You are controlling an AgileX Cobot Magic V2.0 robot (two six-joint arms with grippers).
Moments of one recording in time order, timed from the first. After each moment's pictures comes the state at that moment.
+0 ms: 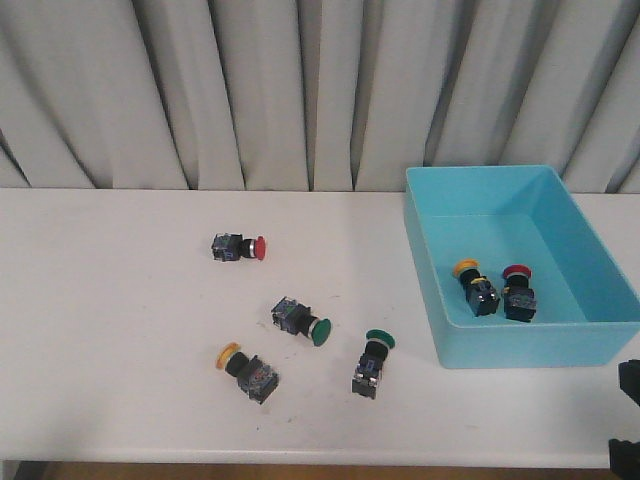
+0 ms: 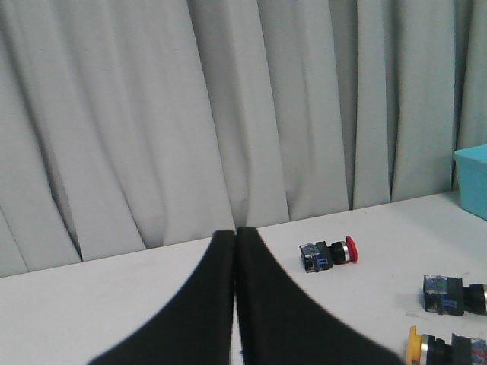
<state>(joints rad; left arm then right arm) -0.11 -0.01 0.03 0.11 -0.03 -0.05 0.16 0.56 -0.52 0.06 0.66 -0.12</state>
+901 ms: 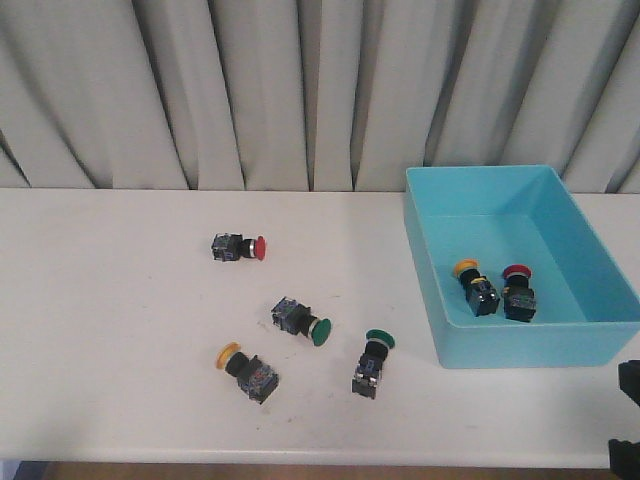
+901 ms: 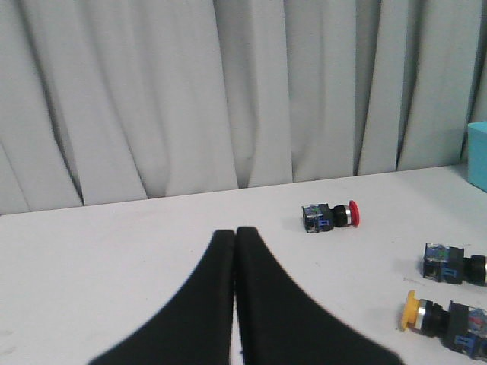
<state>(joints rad) -0.06 -0.01 0.03 0.11 0.07 -0.12 0.16 0.56 -0.52 0.06 0.66 -0.12</state>
